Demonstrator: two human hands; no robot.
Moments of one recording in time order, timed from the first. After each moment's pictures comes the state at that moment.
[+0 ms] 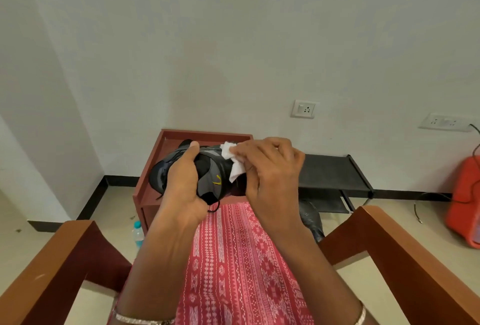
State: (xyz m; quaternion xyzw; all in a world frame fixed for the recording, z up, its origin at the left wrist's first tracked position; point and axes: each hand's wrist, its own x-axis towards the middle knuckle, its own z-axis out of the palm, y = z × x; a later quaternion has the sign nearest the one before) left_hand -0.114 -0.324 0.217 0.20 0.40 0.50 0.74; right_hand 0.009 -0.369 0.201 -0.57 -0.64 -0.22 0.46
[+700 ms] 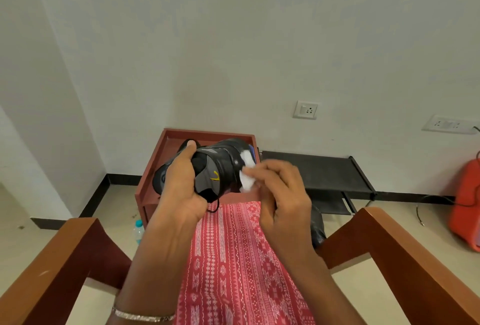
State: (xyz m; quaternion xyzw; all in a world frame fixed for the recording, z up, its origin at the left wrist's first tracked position) left_hand -0.121 -0.316 0.213 0.15 0.39 0.50 0.76; right_hand 0.021 -0.397 0.167 -0.55 -0.65 -0.12 0.51
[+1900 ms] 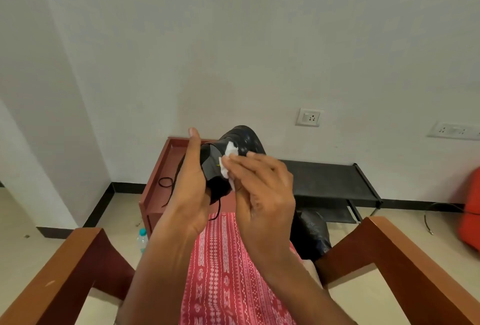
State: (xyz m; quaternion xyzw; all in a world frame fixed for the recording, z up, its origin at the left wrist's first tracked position) left_hand -0.122 -0.334 0.229 0.33 0.28 0.49 0.75; right_hand -0.022 -0.382 0.191 -0.52 -0.62 -0.17 0.56
